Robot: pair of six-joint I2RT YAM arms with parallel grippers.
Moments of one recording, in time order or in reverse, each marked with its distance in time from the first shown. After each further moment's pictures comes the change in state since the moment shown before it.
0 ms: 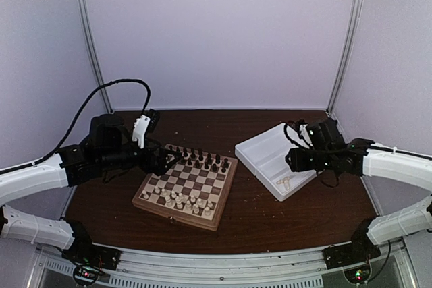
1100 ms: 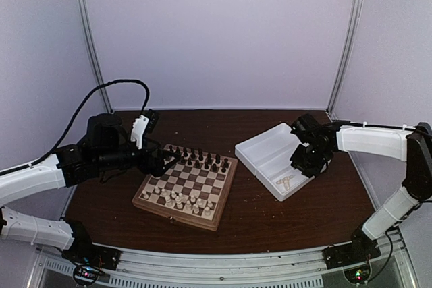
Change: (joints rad) left arm 0.000 -0.024 0.005 -0.032 0.023 0.027; right arm -0.121 0.336 0.242 -0.335 -0.034 0.764
